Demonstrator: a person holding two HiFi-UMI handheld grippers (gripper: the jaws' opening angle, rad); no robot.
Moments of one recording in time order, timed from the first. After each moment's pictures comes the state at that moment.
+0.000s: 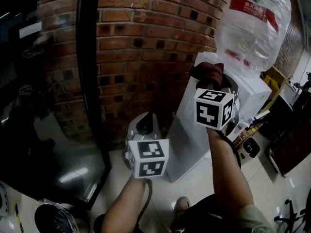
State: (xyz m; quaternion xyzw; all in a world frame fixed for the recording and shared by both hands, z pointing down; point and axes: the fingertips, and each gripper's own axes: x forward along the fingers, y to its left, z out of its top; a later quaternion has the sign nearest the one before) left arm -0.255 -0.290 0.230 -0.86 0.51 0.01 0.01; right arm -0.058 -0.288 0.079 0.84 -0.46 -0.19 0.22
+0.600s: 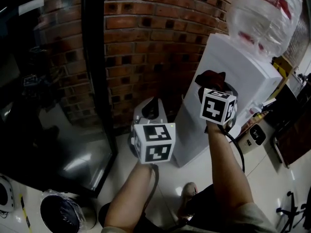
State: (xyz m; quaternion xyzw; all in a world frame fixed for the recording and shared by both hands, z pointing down) left arm -0.265 -0.300 0.259 -0.86 0.50 -0.01 -0.02; right arm -0.035 -0.291 0.194 0.86 -0.46 -0.05 0.21
